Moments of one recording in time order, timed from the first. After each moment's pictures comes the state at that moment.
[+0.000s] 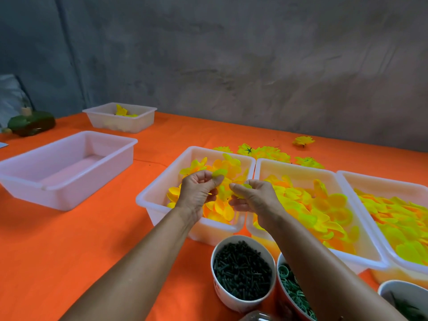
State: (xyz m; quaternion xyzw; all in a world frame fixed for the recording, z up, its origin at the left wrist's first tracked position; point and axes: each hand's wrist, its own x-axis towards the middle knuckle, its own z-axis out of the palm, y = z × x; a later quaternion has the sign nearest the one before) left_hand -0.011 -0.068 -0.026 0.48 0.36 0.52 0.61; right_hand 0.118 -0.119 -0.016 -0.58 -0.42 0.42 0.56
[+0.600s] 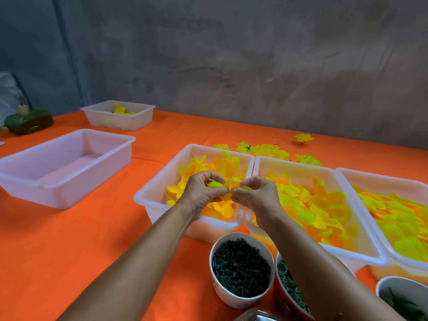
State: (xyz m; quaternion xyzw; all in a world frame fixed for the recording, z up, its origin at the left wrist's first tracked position) left_hand -0.010 -0.069 -0.028 0.59 0.38 0.44 0.56; right_hand 0.115 -0.124 -0.019 -0.59 -0.38 0.37 0.60
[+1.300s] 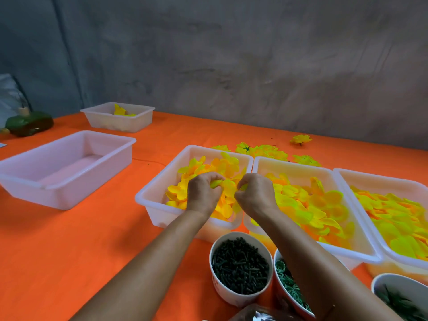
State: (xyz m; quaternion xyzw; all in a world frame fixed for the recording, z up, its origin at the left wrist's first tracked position) left_hand 0.003 -0.073 -0.033 0.69 0.50 0.45 0.28; right_hand 0.105 -0.127 0.001 -0.78 -0.54 0.04 0.30
